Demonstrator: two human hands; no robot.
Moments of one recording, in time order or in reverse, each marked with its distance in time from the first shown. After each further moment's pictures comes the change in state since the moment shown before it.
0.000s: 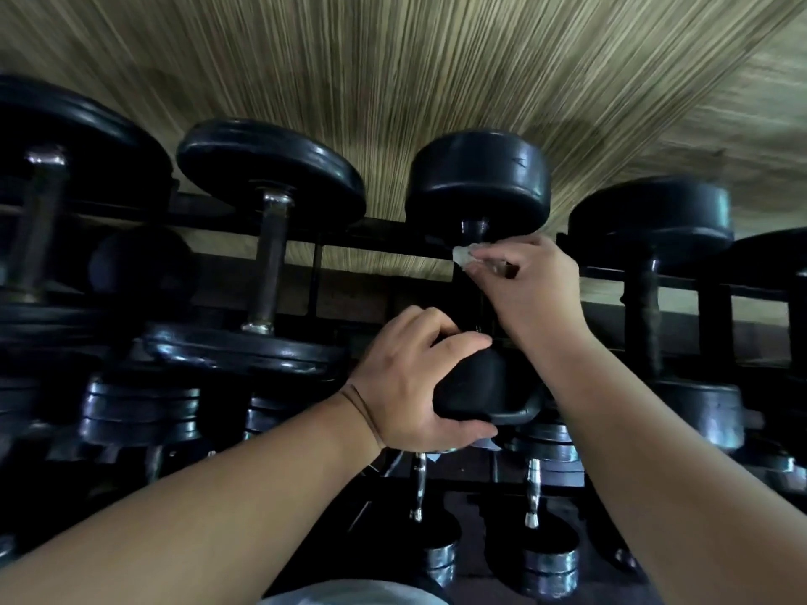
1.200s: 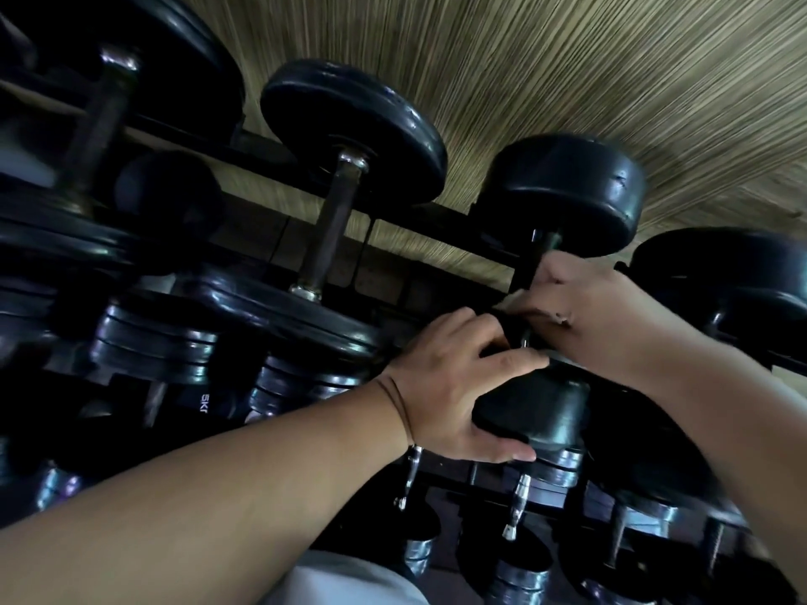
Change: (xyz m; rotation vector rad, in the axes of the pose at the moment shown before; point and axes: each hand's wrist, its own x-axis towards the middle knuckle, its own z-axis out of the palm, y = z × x) left_hand -0.005 0.000 0.001 -0.047 0.030 -0.065; right_hand 0.025 -0.008 -0.028 -0.408 -0.645 -0.713
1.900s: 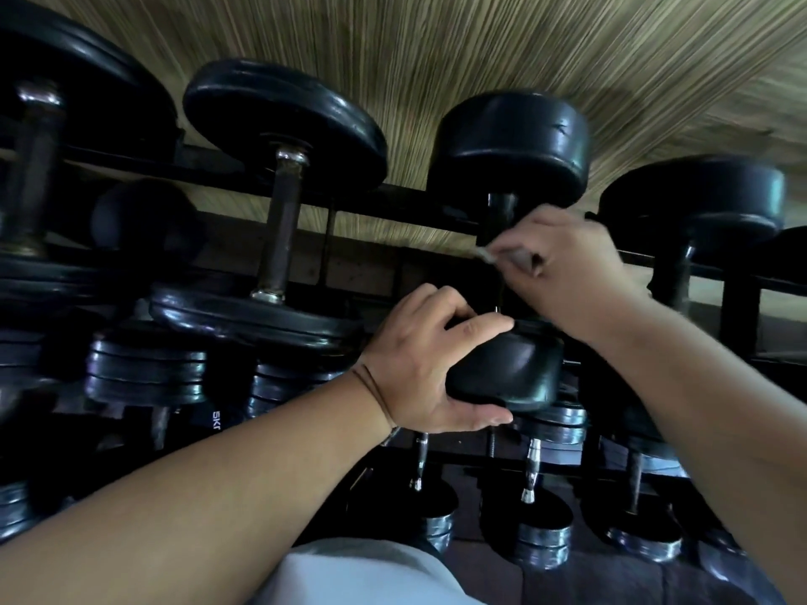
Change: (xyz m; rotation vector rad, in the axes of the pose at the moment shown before) left_hand 0.002 0.000 0.000 0.050 0.007 0.041; right_hand -0.012 0.010 0.024 0.128 0.347 0.268
